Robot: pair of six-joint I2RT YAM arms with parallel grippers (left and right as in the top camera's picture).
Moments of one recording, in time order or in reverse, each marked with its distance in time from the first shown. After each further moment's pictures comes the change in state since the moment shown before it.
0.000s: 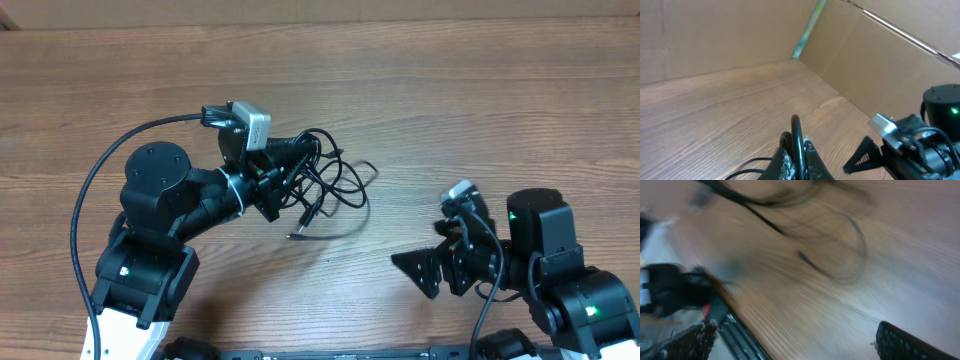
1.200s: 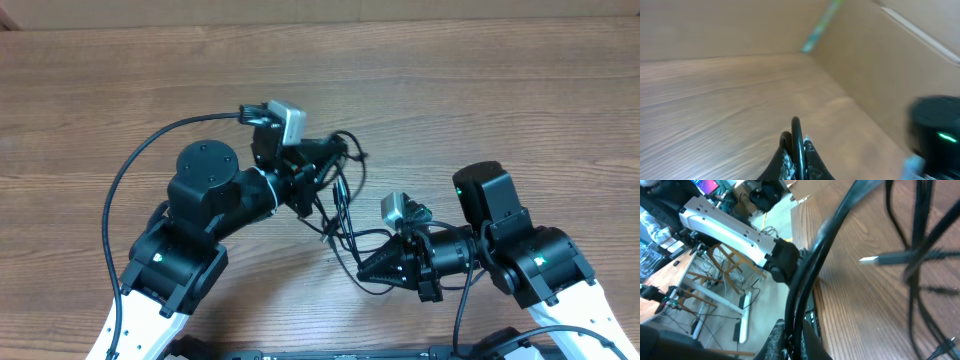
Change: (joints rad) left arm -0.173 0.069 0.000 0.031 -0.230 -0.102; right arm 0.158 0.206 0.000 0.134 -0.537 -0.278
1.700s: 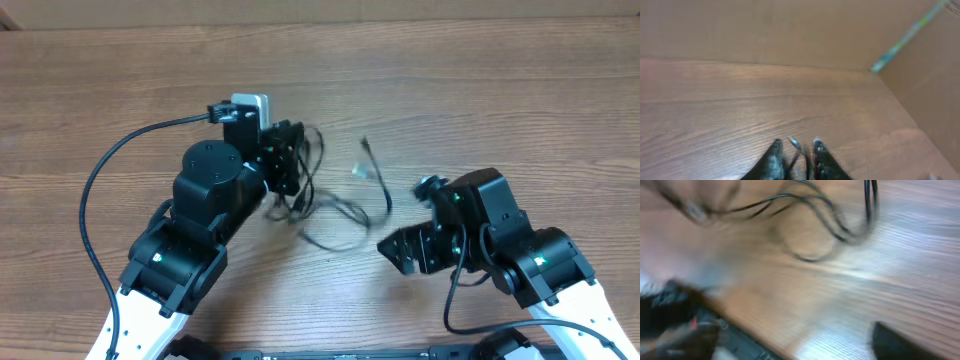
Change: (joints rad) left arm 0.000 0.000 0.000 -0.082 -0.371 -0.006; right arm 0.001 0.000 0.000 -0.116 0.768 0.615
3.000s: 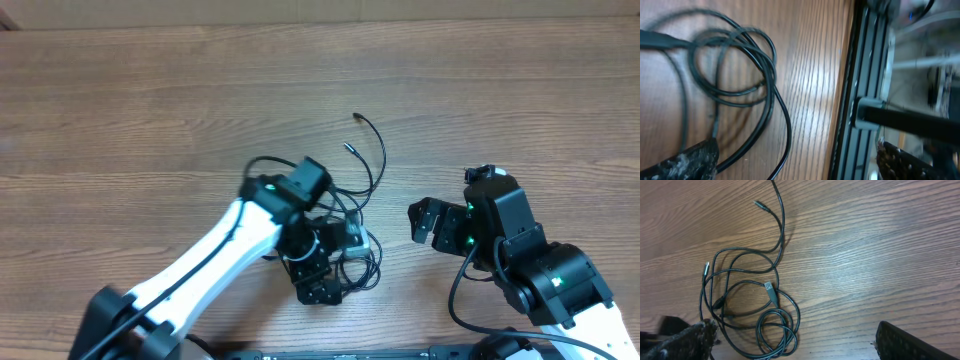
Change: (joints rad) left arm -0.158 0.514 0.003 -0.745 0.523 1.084; right arm 0.000 -0.084 0.000 0.019 0.386 0.374
